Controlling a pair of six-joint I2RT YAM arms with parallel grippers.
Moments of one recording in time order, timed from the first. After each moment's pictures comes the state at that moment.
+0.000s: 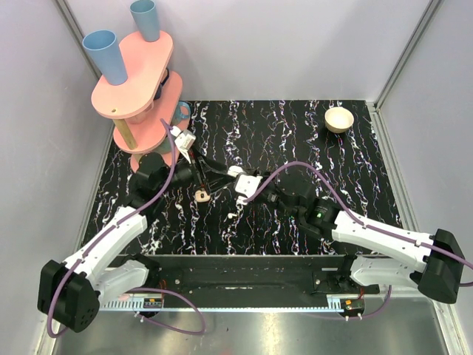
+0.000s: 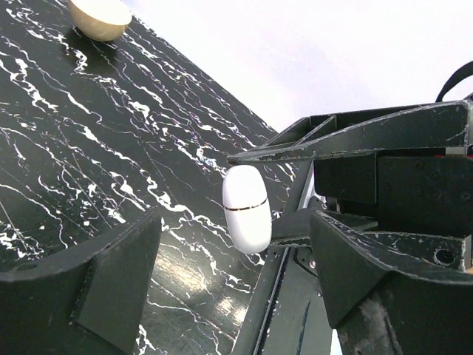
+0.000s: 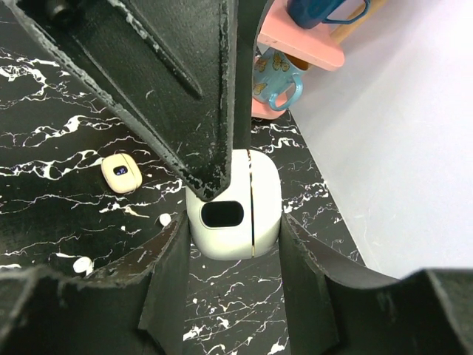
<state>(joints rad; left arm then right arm) -0.43 1.00 0.69 0.32 0.74 -0.55 1.03 1.13 0.82 0.20 0.07 -0.63</state>
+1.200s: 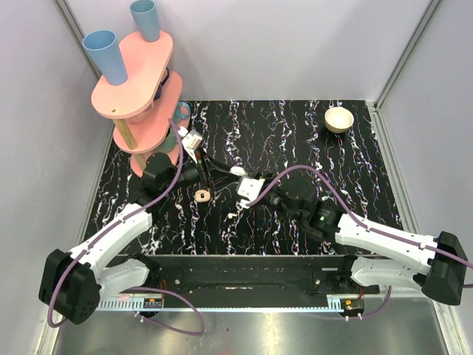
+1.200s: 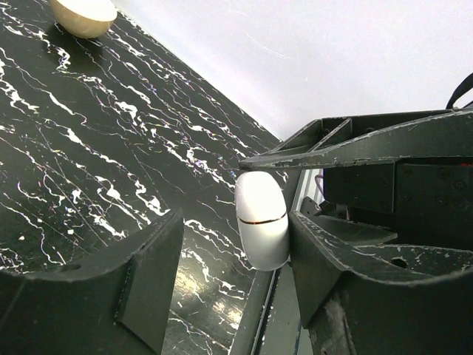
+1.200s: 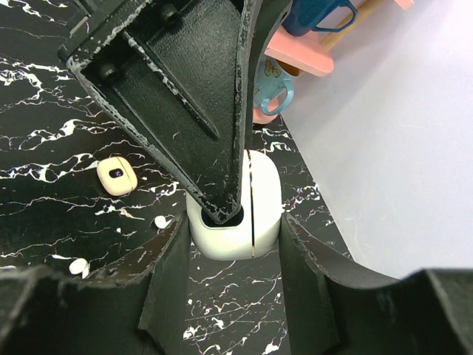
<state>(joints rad) -0.48 1.06 0.68 0.41 0.71 -0.58 1.05 1.09 0.80 0.22 0.09 -0.65</state>
